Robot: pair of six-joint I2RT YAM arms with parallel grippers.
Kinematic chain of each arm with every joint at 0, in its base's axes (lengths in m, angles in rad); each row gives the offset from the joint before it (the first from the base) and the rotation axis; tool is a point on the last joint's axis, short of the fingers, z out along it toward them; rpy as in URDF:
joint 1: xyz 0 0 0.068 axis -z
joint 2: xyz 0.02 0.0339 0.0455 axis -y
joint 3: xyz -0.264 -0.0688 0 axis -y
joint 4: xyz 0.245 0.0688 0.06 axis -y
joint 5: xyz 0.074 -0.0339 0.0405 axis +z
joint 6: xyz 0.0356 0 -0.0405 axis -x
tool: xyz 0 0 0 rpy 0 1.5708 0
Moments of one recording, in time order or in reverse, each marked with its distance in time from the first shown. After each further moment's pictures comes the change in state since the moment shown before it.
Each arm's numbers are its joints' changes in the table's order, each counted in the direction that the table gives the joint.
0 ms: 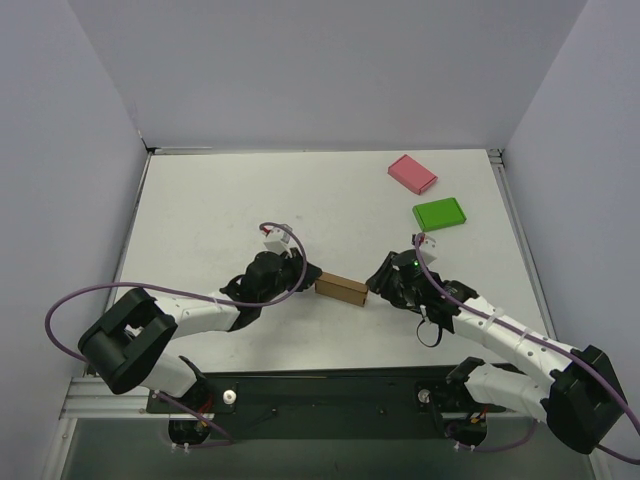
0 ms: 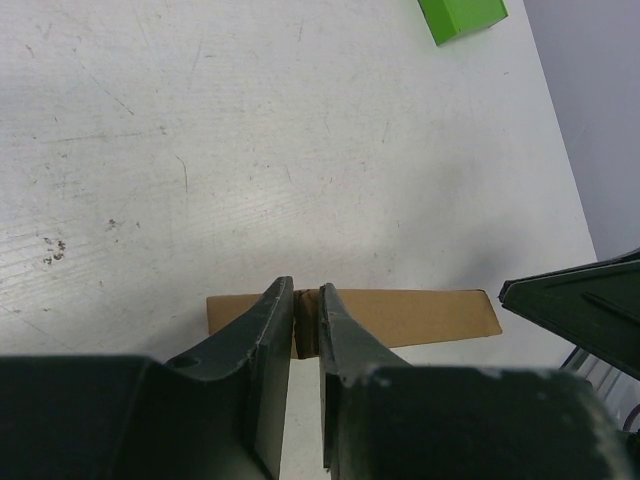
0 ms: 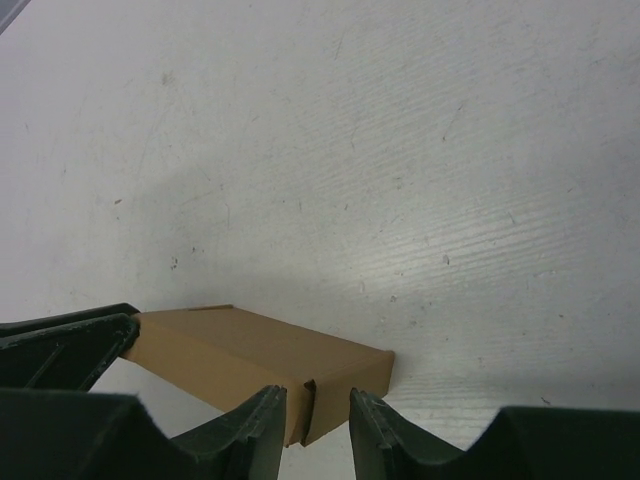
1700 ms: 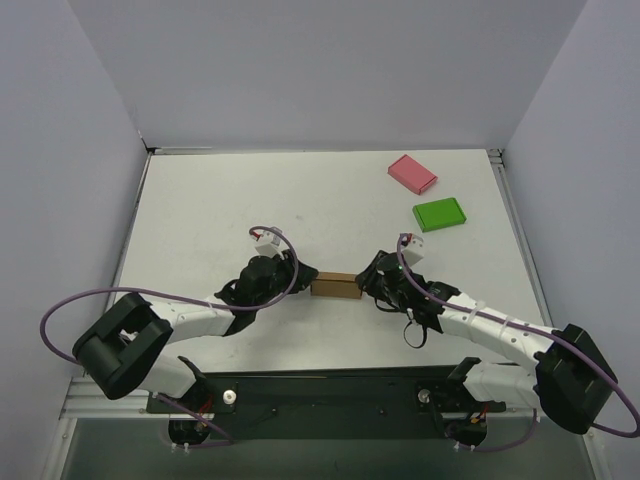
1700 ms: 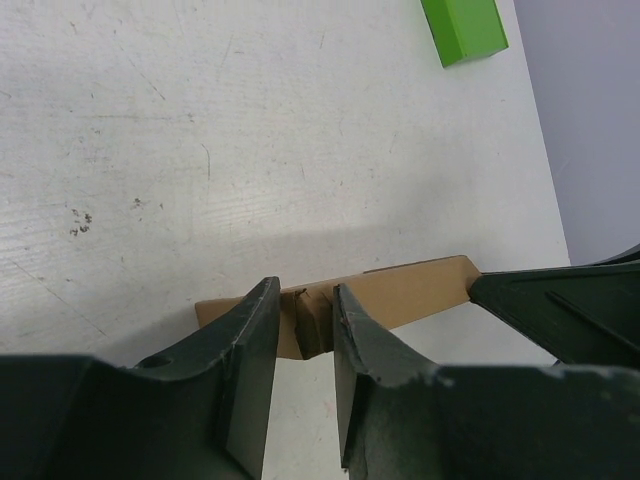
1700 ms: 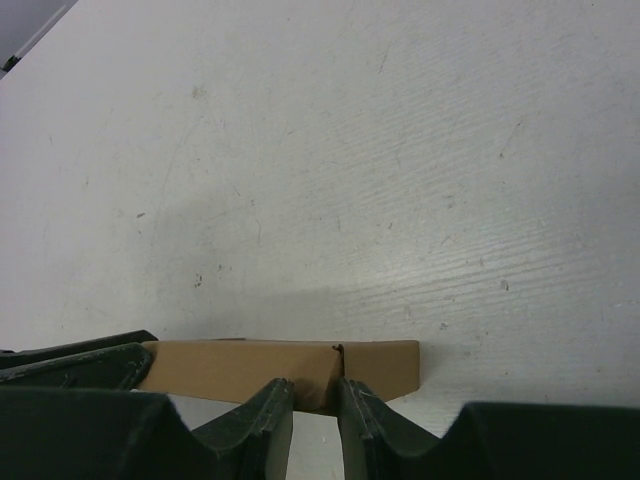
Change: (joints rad) left arm -0.012 0.045 -0.052 0.003 0.024 0.088; right arm -0.093 -0.105 -0.008 0.164 -0.114 -0.035
